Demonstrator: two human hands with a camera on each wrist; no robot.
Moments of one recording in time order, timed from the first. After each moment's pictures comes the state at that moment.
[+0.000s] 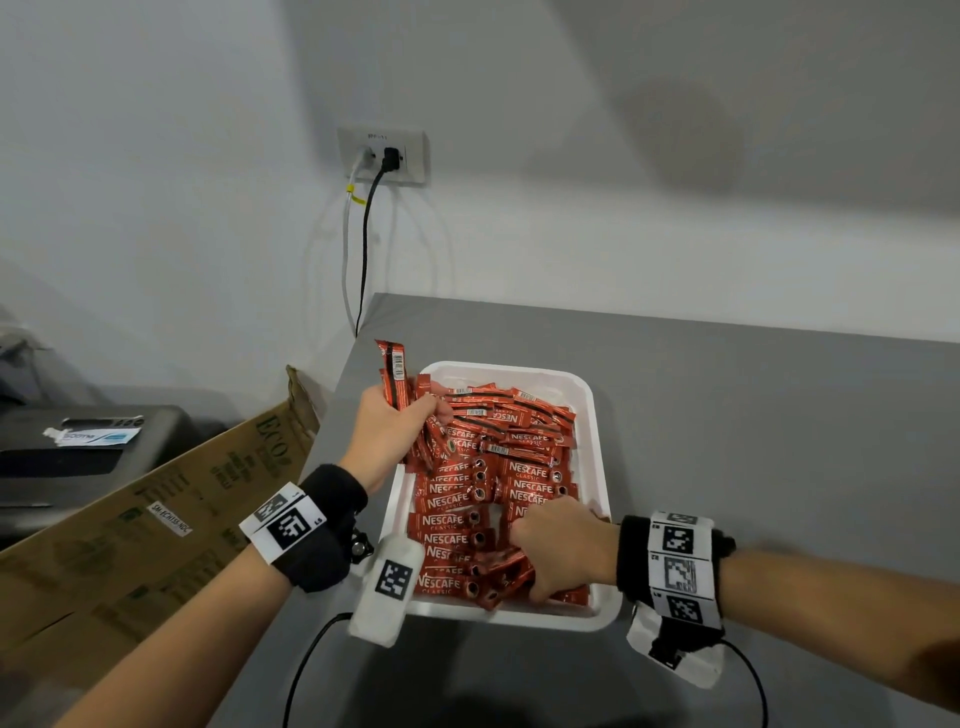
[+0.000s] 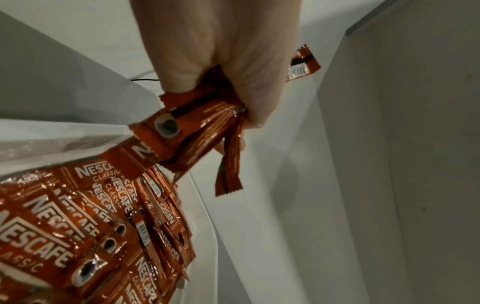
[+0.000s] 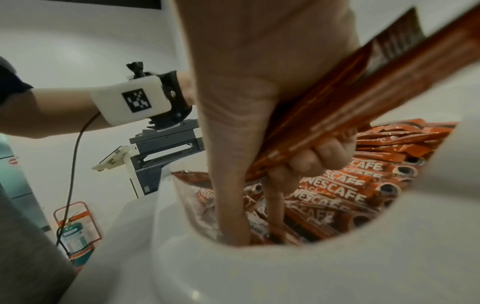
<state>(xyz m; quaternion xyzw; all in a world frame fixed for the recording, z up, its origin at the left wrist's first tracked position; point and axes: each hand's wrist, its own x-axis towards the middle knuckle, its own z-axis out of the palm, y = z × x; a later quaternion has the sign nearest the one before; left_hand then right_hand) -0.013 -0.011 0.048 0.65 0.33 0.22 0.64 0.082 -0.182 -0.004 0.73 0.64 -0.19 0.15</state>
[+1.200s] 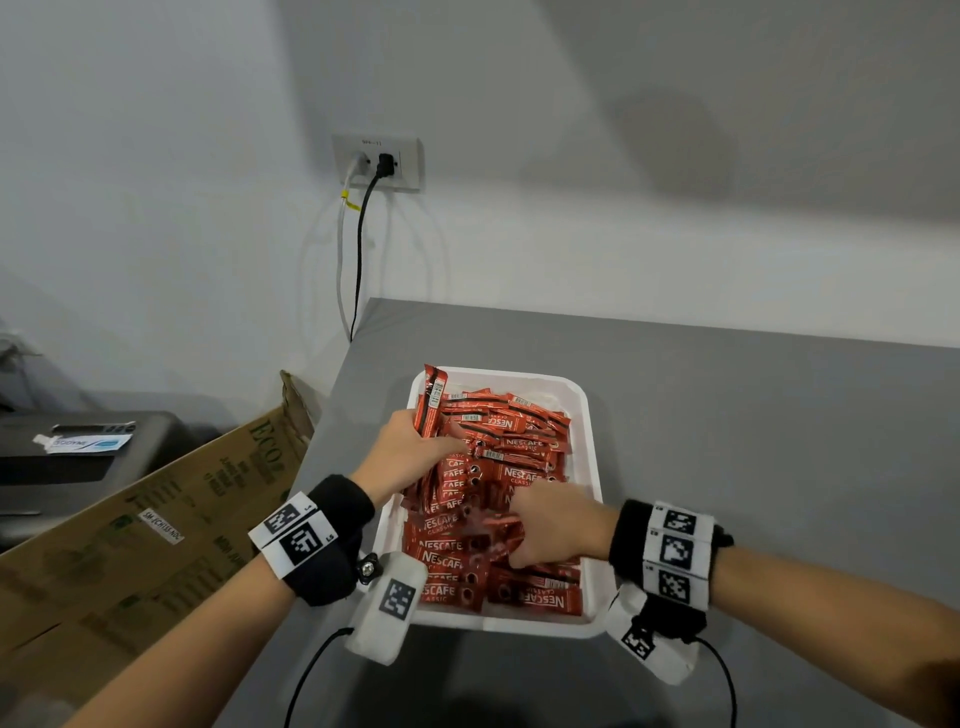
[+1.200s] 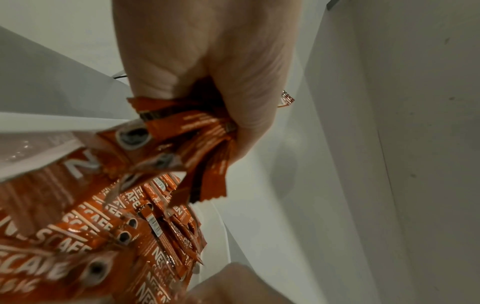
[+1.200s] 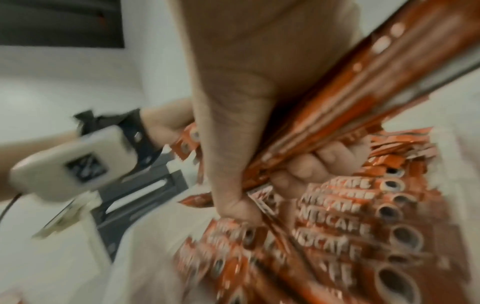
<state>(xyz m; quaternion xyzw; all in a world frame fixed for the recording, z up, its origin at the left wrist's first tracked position) -0.007 -0.012 0.030 0.75 0.29 0.08 0.60 0.095 -0.169 0.008 0.79 0.53 -0.31 0.04</state>
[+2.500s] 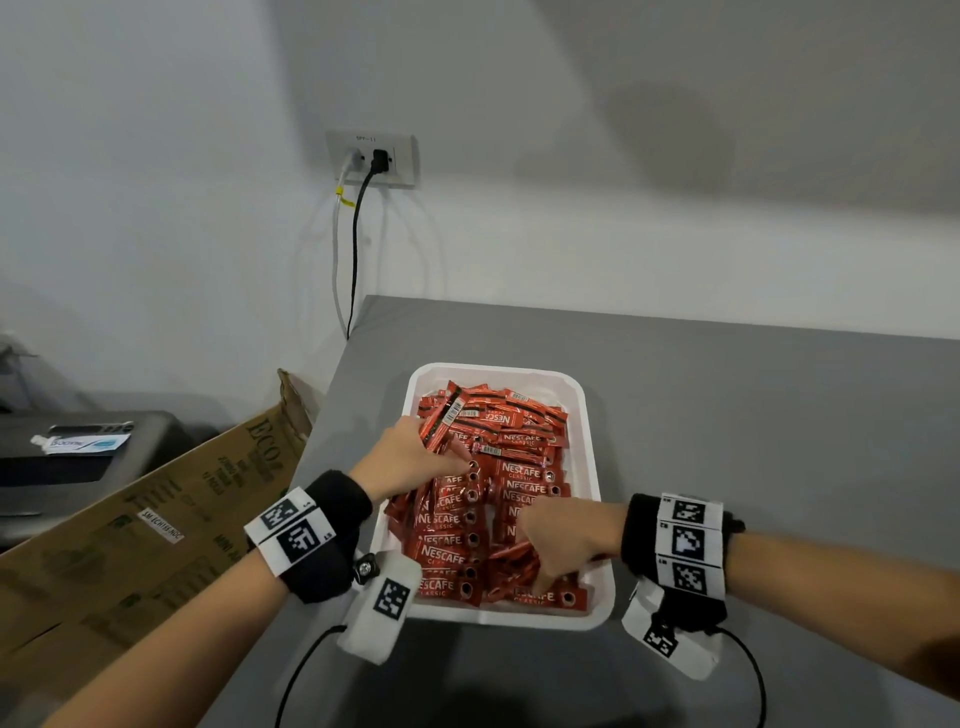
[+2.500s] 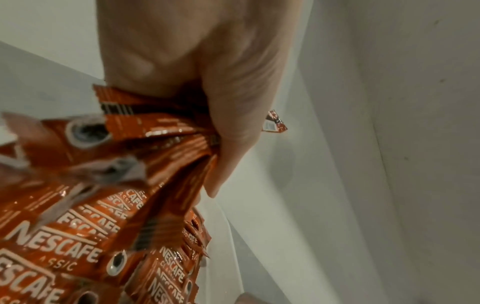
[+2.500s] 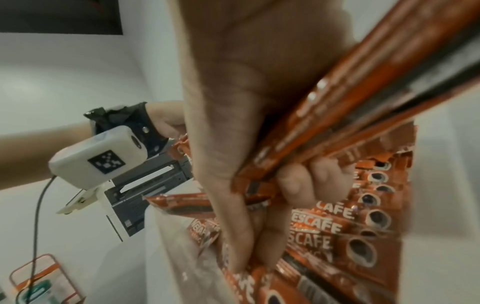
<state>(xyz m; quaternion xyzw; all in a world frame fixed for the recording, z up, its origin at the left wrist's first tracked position) -0.008 -0.008 0.020 0.82 0.25 -0.01 0.52 0.100 -0.181 0.004 0.72 0.56 -0.39 0.09</state>
